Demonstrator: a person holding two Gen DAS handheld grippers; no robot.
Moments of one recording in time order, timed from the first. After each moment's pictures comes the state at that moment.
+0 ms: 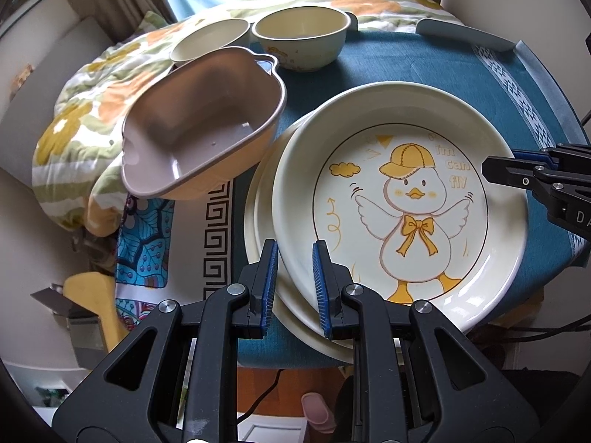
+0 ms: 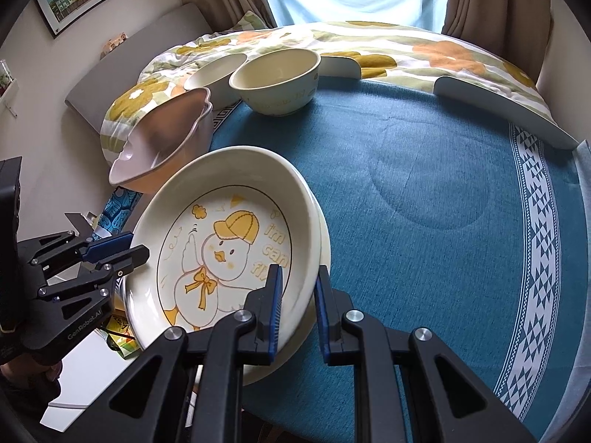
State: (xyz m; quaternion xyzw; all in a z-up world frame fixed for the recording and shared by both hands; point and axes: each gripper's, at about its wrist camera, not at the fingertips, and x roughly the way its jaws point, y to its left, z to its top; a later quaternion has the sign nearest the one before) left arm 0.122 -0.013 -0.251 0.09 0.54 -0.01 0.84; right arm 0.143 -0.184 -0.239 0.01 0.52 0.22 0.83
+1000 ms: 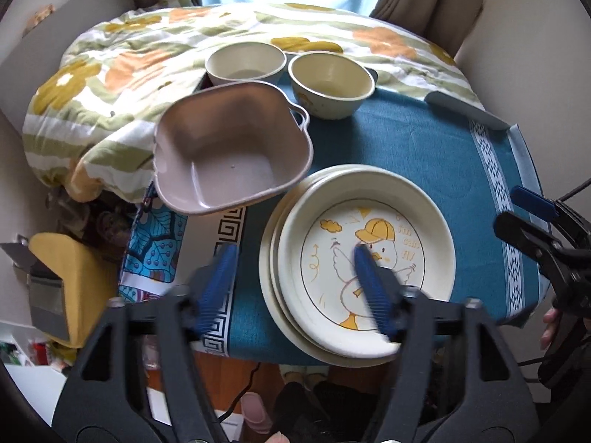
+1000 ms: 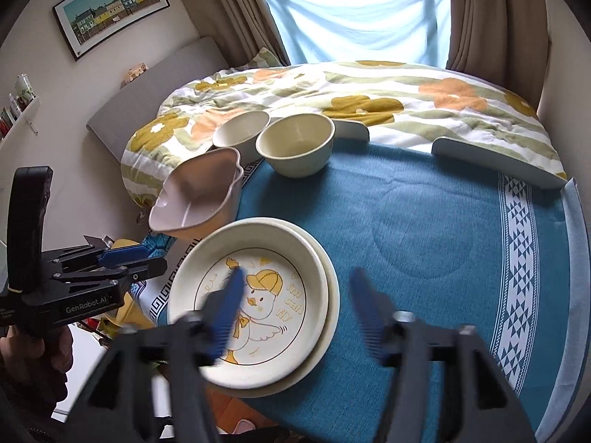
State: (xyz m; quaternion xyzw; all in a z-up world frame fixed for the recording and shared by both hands) left arm 0.130 0.026 -0.185 -0.05 0.52 0.00 0.85; right arm 0.137 -0.196 -0.169 0.03 0.44 0.25 0.86
